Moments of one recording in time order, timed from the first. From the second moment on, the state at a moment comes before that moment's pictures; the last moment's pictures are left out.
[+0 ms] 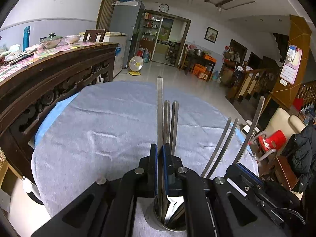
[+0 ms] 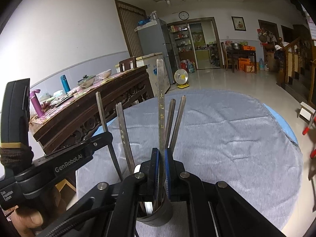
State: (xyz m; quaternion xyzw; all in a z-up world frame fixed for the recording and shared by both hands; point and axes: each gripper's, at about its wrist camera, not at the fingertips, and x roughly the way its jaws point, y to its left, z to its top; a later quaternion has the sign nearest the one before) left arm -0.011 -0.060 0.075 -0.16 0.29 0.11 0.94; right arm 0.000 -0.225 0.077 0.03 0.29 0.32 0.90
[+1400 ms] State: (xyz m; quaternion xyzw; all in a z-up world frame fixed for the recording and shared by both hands) left arm -0.055 -0.049 0.095 -0.14 0.33 0.12 0.93; right arm -0.013 -0.253 0.094 -0.04 0.35 0.33 0.87
